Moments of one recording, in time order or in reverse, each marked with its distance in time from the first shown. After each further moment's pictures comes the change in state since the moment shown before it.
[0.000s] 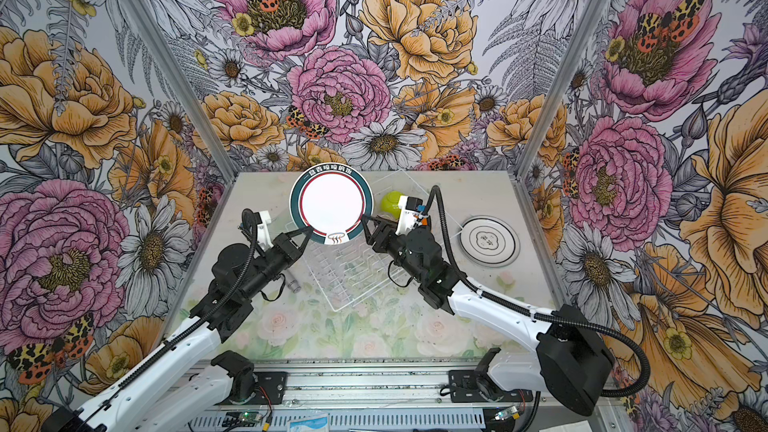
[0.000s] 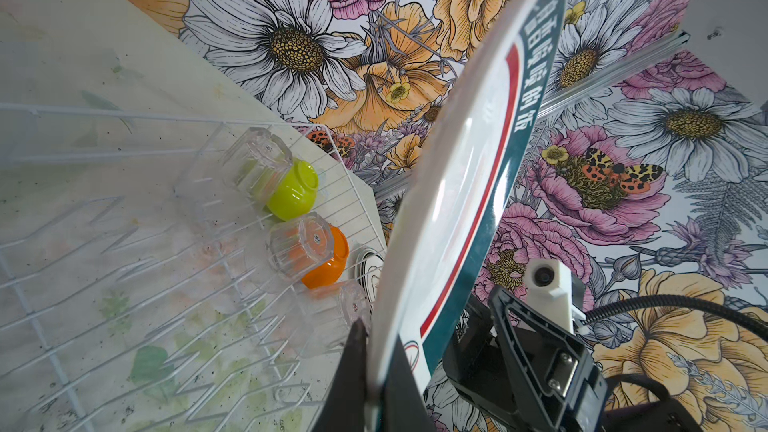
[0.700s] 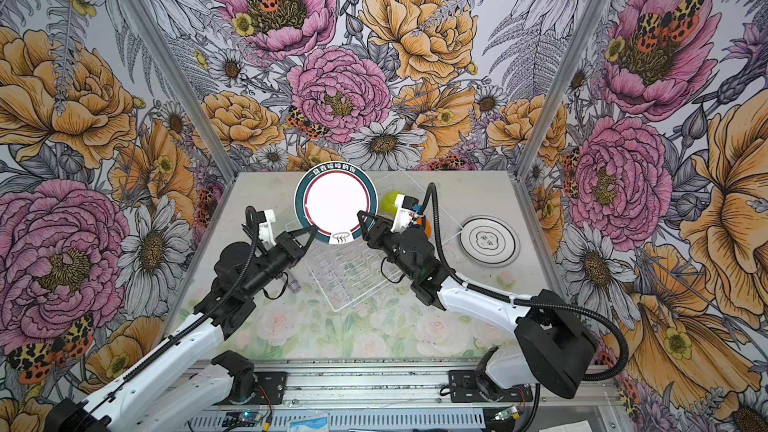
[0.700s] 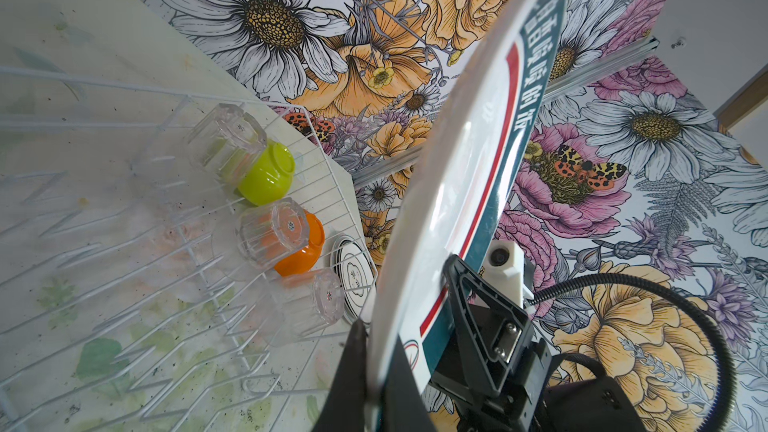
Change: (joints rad) left arm -0.004 0.037 0.000 0.056 0.065 -0.061; right arm 0.000 0.108 0.008 0.148 0.012 0.067
